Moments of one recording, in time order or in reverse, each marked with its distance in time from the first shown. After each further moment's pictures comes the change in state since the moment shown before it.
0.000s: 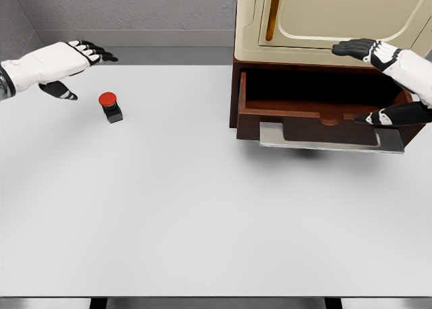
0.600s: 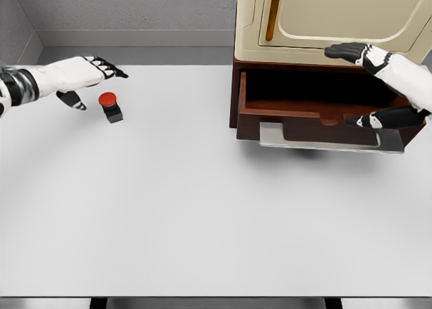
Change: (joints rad) left arm -0.092 -0.096 -0.138 0.174 -0.068 0.000 -0.008; right arm 0.045 0.045 -0.043 -0.001 0.001 0.000 0.000
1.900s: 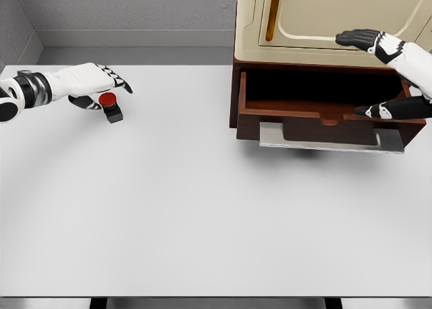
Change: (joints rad) left arm -0.008 -0.033 -0.035 0.011 -0.013 0.000 -0.017; right arm 0.037 -0.009 -0.081 0.000 0.005 0.000 0.002
